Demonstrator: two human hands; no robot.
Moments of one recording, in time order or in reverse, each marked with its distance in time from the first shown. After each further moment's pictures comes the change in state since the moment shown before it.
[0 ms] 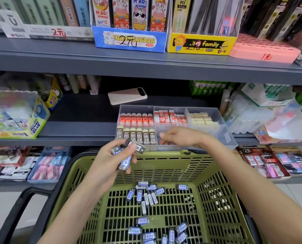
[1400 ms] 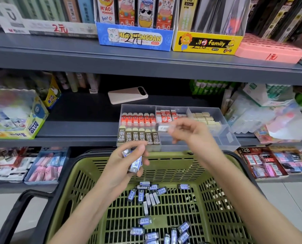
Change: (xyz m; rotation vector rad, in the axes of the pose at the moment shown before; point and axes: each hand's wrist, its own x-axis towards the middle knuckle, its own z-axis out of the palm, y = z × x) left_hand 0.005 -0.013 0.012 -0.206 -0.025 -0.029; right_hand -0.057 -0.037 0.025 0.695 0.567 -0.235
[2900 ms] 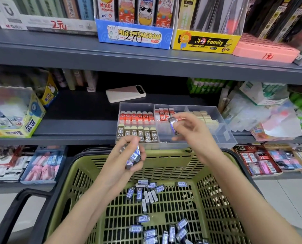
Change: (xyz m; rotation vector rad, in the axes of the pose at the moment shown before) left_hand -0.001 -0.002 -0.001 -0.163 -0.035 -0.022; right_hand 0.006 0.011 -0.005 -0.004 0.133 0.078
